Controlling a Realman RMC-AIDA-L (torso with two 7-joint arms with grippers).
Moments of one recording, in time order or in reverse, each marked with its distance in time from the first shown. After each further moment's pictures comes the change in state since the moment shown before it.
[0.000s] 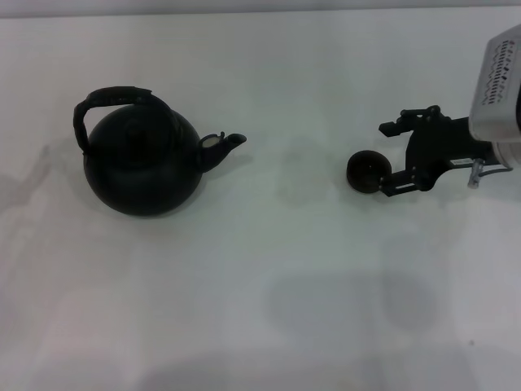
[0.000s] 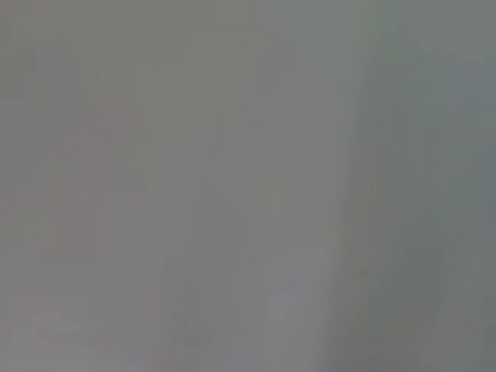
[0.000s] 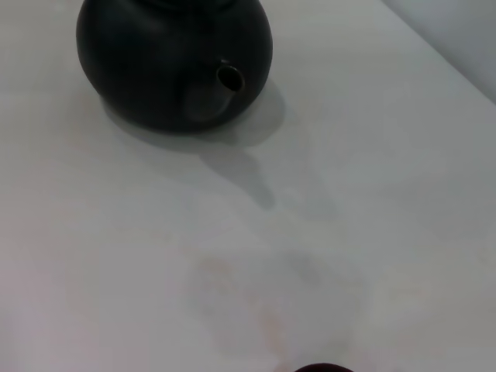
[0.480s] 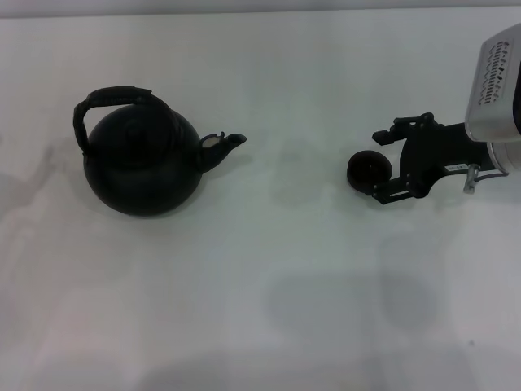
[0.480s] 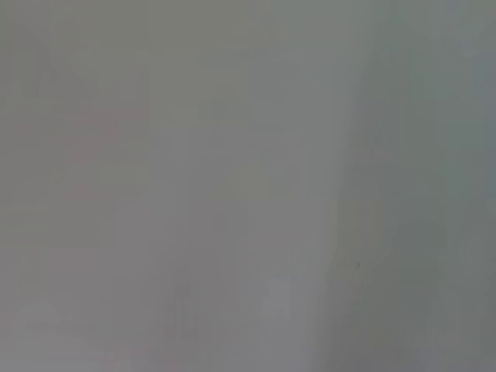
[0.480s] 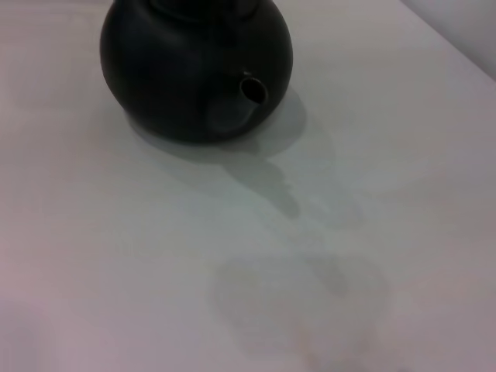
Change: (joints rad) left arm -0.013 0.000 0.002 -0.027 0.000 0.000 0.013; right arm 0.003 0.000 -0.012 0.010 0.002 0.037 0.042
